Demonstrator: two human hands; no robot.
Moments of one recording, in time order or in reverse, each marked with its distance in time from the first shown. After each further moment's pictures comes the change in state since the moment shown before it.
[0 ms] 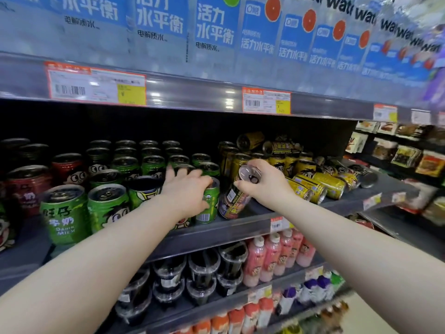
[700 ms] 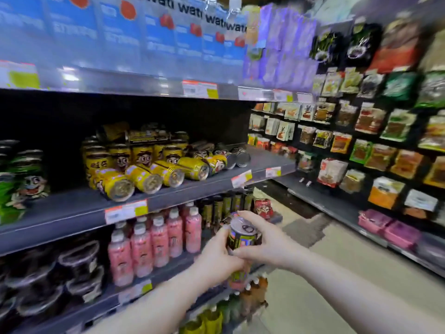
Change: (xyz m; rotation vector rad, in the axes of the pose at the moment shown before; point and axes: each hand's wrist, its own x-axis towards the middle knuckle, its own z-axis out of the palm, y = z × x) left_hand -0.008 0.442 0.066 -1.292 -0.220 0.088; right_hand -0.174 0.290 -0.214 0.069 -0.240 0.198
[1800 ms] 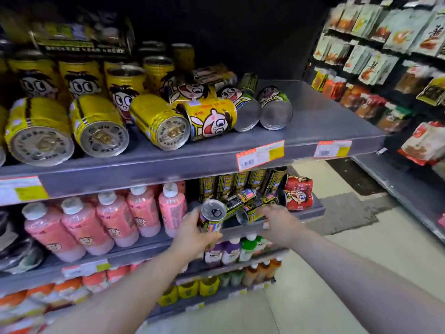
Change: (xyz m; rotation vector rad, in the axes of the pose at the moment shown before) left_hand 0.217 -0.166 0.049 0.010 0.406 -0.381; right_hand 0.276 0.262 0.011 -0.579 -0.382 -0.029
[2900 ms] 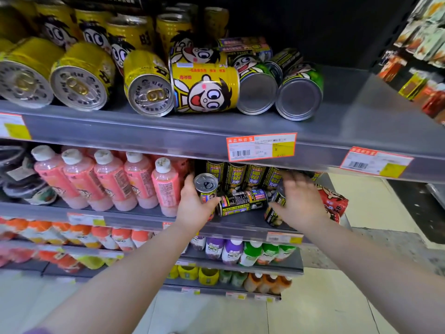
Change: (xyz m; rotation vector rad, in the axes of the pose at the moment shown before) left_hand 0.050 0.002 0.054 -0.043 0.500 -0.152; right_hand 0.077 0.060 -0.025 -0.163 0.284 -0.182
